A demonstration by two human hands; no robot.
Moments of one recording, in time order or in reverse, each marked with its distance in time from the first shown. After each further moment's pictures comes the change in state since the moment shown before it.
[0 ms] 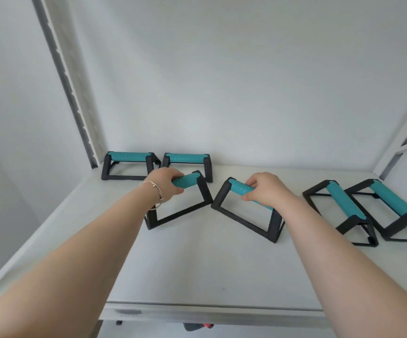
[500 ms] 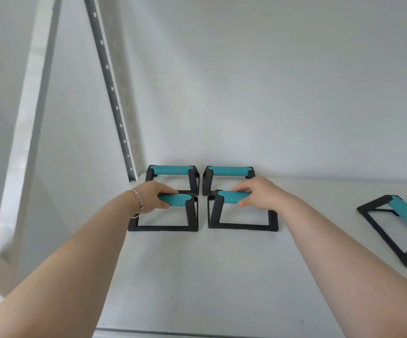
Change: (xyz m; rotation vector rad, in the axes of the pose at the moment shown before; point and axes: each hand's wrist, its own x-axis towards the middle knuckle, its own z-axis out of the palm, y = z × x) left_hand 0.014 -0.174 -0.064 -0.003 -0.163 -0.005; right_hand 0.052 -0.124 0.067 -0.007 -0.203 -0.234
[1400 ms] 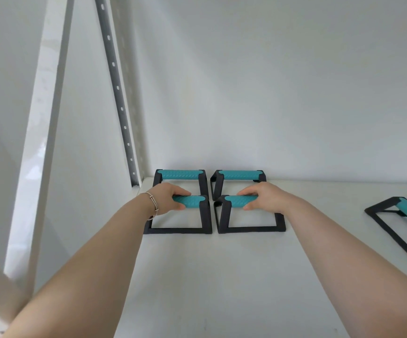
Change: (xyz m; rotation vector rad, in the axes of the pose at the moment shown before) left_hand 0.042 -0.033 0.003 -0.097 -0.008 0.149; right_hand 0.031 -0.012 0.019 -0.012 -0.005 0.061
